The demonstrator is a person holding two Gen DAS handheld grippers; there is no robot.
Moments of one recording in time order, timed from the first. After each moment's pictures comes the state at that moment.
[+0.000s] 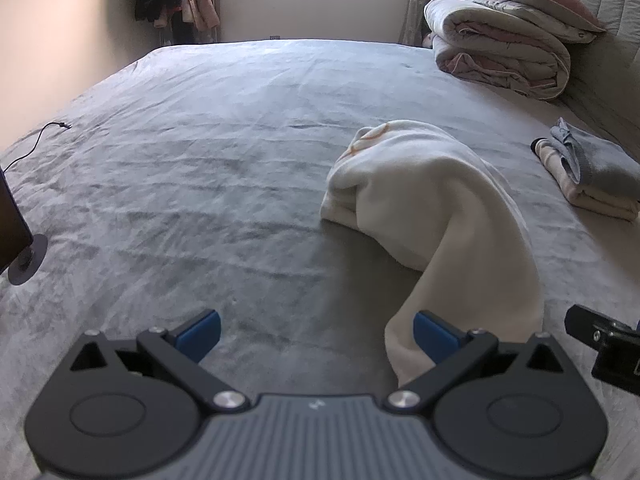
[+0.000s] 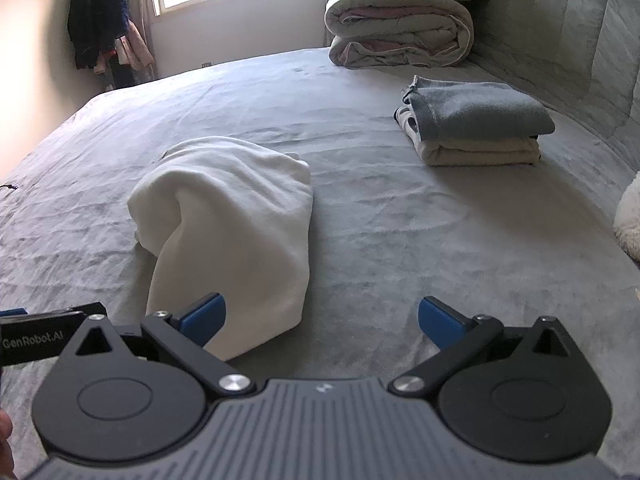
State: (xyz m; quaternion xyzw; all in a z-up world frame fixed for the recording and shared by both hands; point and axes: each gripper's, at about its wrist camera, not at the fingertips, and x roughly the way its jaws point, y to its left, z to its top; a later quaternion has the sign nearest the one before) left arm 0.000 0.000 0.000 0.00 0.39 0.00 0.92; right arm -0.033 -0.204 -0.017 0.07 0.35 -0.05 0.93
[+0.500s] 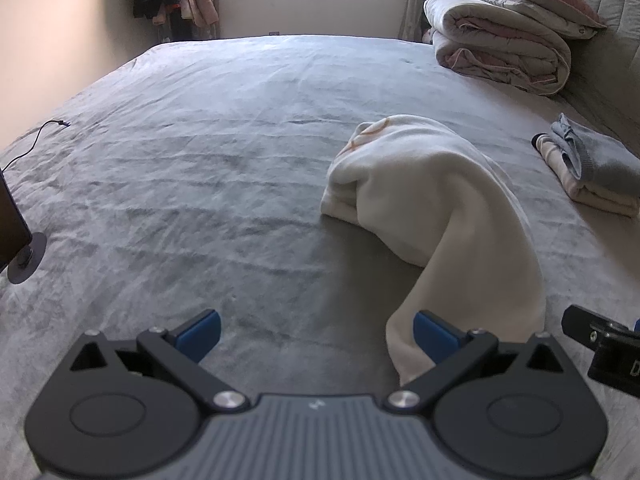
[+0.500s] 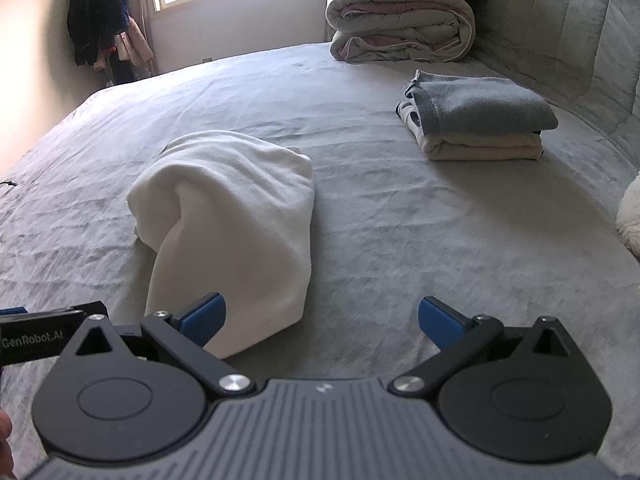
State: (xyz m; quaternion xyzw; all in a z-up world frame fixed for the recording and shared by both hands) left arm 0.001 0.000 -0.001 0.01 0.40 0.01 0.92; right arm -0.030 -0.203 -0.019 0.07 0.35 -0.05 0.93
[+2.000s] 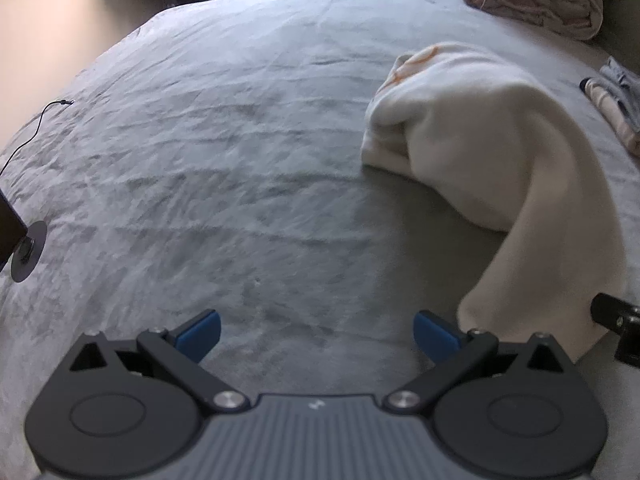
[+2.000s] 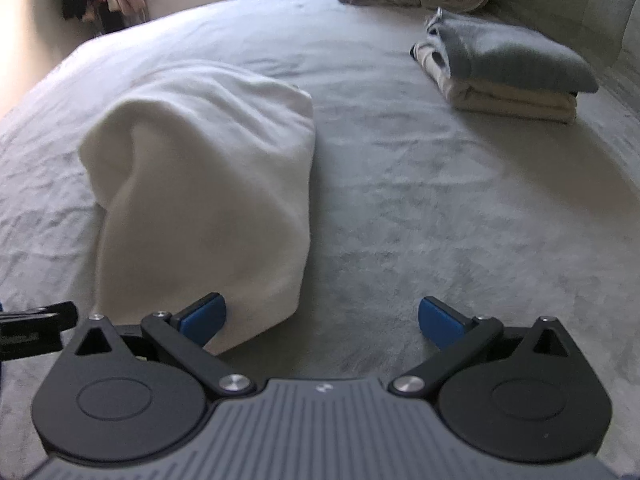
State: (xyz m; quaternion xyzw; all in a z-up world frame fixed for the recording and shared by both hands) left arm 0.045 0.009 -0.040 0.05 0.47 0.04 0.88; right arm 0.019 -0.203 -0.062 0.06 0.43 -0.05 0.90
